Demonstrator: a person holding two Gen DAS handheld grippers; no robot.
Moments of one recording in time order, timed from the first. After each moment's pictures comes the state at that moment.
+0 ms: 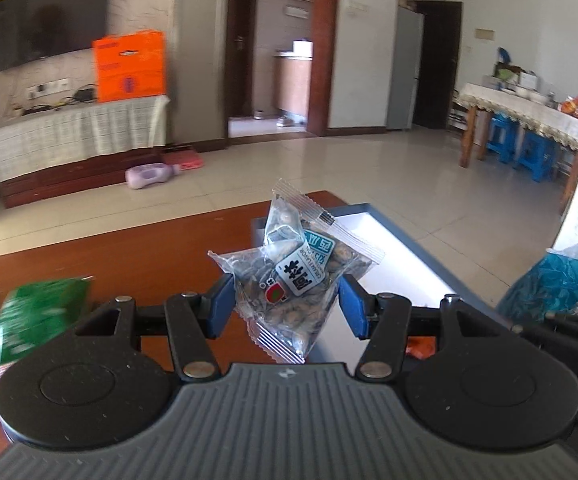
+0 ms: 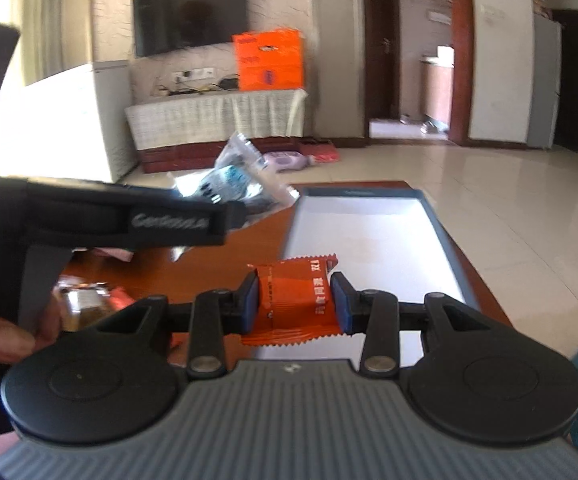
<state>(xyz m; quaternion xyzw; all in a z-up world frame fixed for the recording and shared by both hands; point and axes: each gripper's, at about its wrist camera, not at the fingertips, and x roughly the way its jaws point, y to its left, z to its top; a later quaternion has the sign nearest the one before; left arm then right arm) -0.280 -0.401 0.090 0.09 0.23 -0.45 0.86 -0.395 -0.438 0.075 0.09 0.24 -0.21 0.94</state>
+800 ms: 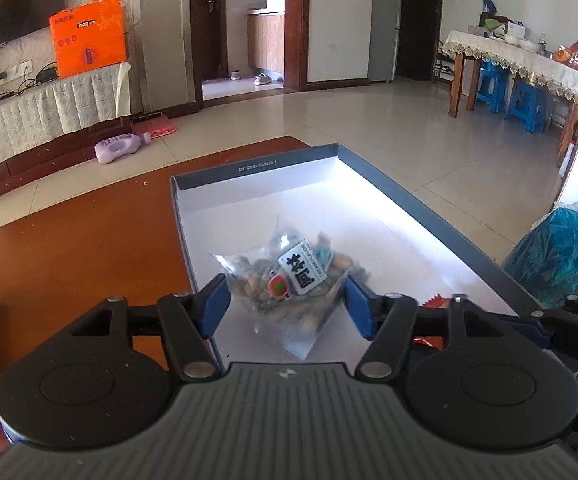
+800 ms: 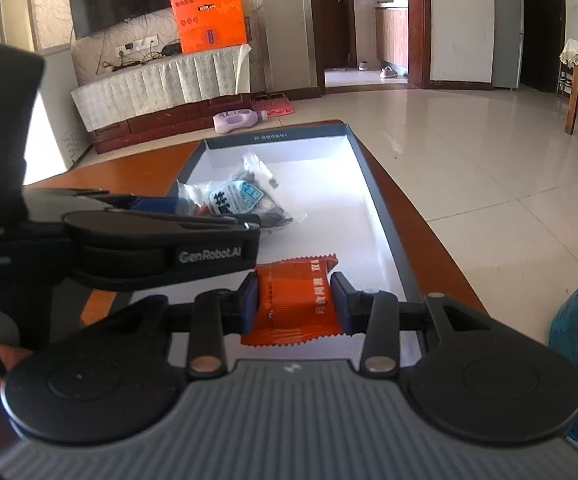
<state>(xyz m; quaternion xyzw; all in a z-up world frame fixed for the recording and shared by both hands) -0.224 -0.544 0.004 0.15 0.28 -0.46 0.83 -0.378 -0.509 0.032 0.14 0.30 -0.26 0.91</state>
